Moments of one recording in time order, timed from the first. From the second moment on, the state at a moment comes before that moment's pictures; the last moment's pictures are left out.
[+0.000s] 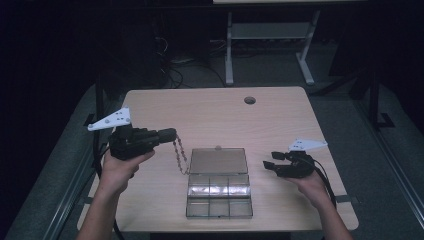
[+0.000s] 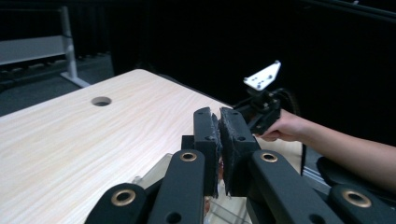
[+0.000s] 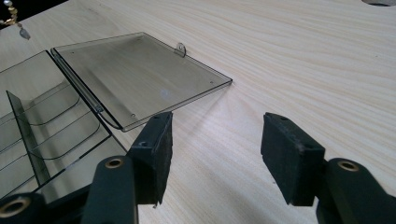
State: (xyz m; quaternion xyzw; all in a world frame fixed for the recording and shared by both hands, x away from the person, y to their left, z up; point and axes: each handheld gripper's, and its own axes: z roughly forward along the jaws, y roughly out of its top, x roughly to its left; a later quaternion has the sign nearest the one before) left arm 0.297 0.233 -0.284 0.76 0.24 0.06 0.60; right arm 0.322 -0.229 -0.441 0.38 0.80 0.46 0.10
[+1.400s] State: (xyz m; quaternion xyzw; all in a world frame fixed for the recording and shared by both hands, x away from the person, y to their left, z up) left arm 0.303 0.198 -0.349 0.81 0.26 -0.02 0.52; right arm 0.322 -0.230 -0.441 0.38 0.80 0.46 0.10
